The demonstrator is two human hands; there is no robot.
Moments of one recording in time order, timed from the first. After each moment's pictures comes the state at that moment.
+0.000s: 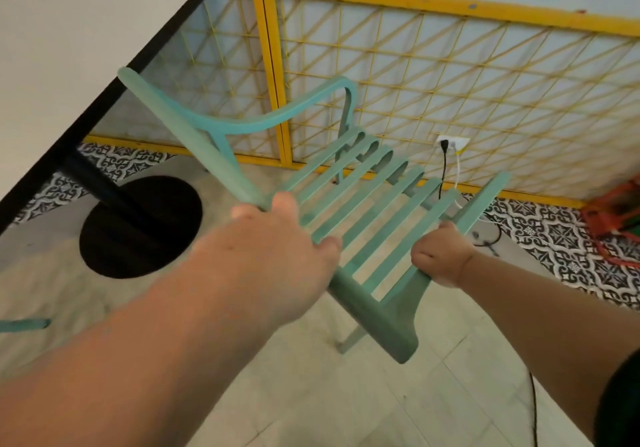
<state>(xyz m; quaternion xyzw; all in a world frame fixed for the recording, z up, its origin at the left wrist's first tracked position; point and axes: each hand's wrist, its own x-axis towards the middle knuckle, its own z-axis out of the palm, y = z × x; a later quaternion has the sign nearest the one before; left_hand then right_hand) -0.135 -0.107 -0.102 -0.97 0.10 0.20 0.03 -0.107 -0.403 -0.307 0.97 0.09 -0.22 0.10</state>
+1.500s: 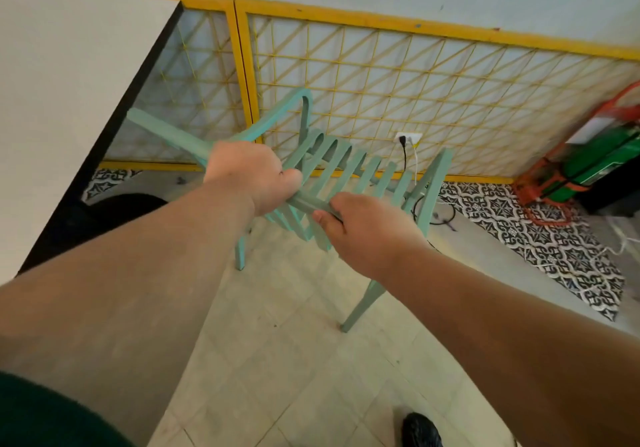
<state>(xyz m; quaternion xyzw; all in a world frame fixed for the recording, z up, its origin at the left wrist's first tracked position) -0.009 -0.035 -0.138 -0.95 0.29 -0.03 0.07 -0.157 -0.181 -0.118 0.98 -0.07 -0.08 -0.16</state>
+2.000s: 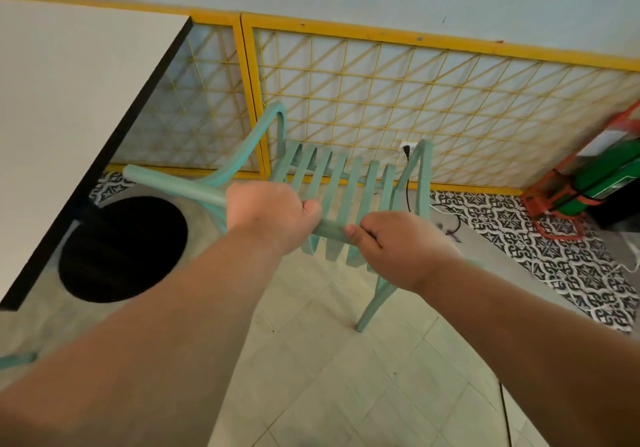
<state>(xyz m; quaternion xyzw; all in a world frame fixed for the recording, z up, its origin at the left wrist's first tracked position) -0.068 -0.073 -0.136 -0.98 0.21 0.00 0.05 -0.178 -0.244 -0.113 0.98 -0.06 -0.11 -0.18</state>
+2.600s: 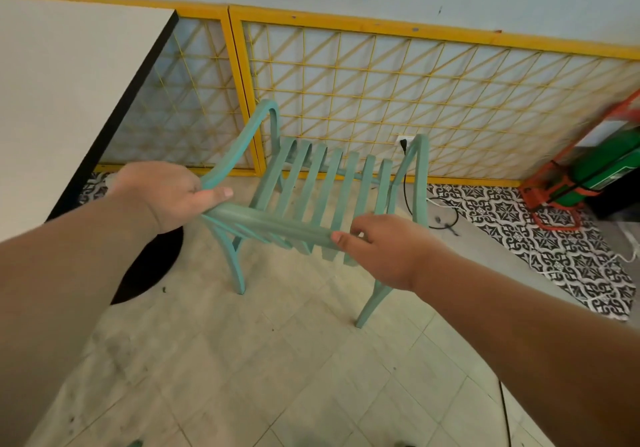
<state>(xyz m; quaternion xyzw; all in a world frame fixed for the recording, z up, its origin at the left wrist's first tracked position) 0.023 0.042 -0.126 -0.96 0.26 0.09 0.08 -0.159 -0.254 -0.119 0.96 -0.10 -0.19 -0.18</state>
